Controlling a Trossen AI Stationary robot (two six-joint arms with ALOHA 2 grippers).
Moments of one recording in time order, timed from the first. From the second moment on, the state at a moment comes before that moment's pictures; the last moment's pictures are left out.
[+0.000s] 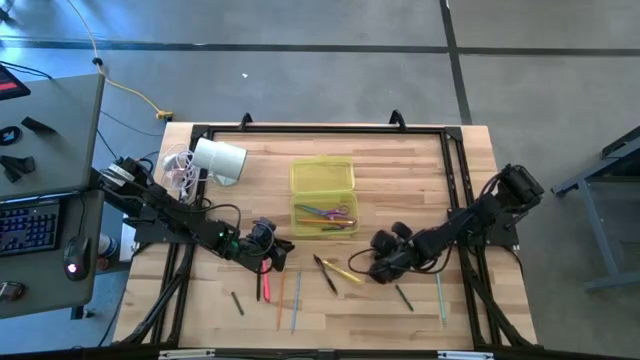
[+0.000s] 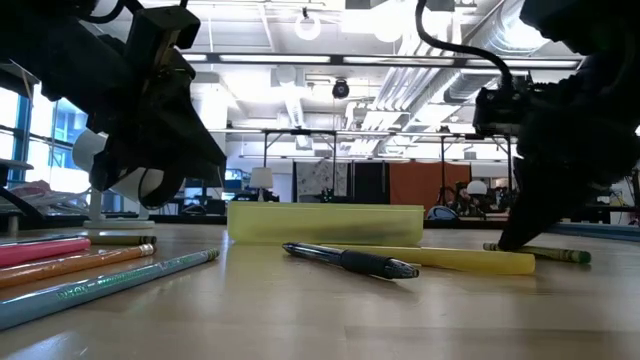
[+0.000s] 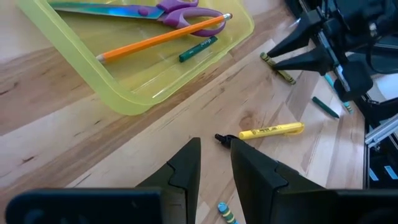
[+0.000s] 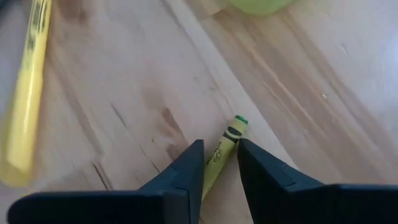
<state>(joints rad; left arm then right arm) -0.49 1.46 0.54 0.24 -0.59 -1.24 0.49 1.64 0.71 -0.28 0.42 0.97</state>
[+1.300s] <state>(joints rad) -0.49 1.46 0.54 0.23 -0.60 -1.23 0.13 1.64 0.93 0.05 0.41 0.20</state>
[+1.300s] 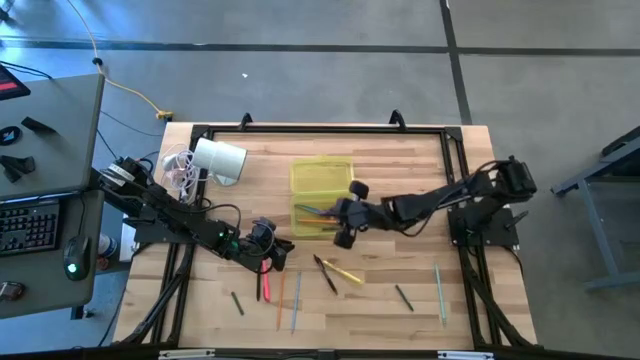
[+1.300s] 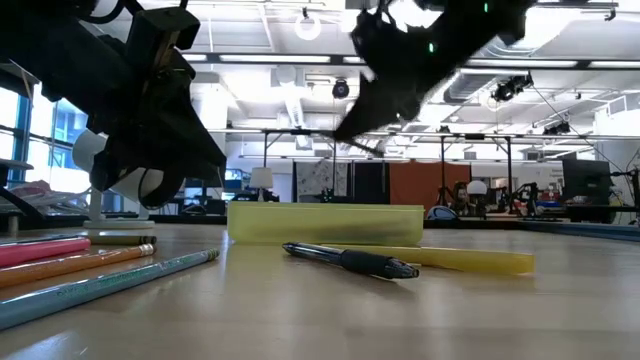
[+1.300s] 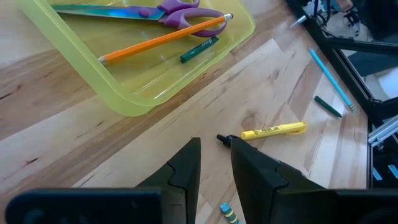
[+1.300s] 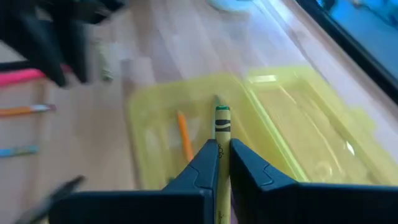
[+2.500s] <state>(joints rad) -0.49 1.46 0.54 0.23 -0.62 -1.23 0.45 1.65 1.08 -0.30 0.18 0.60</state>
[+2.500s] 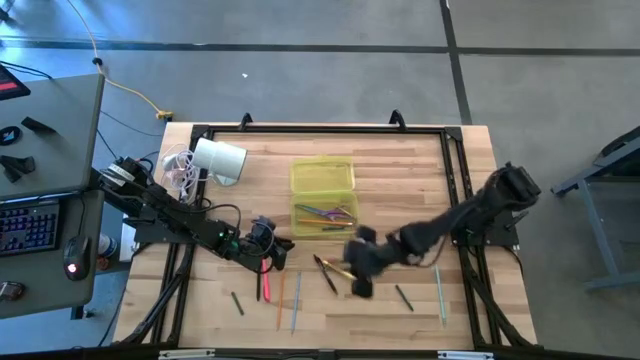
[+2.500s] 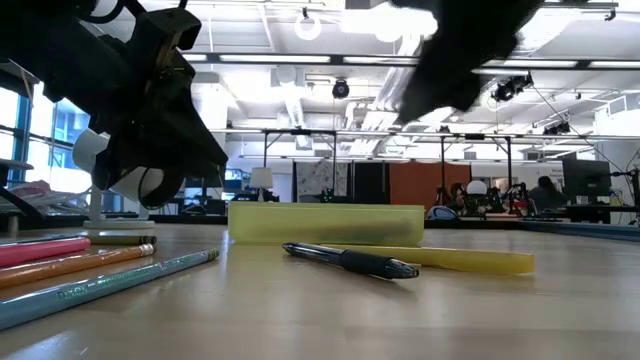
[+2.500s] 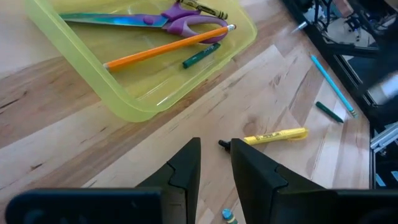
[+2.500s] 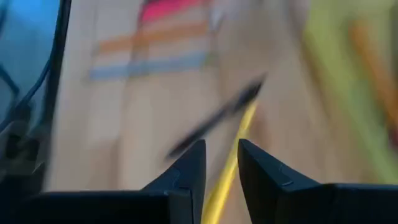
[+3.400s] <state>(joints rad) -0.49 1.46 0.54 0.24 -0.62 -1.23 1.04 1.65 1.16 -1.35 -0.03 1.90</state>
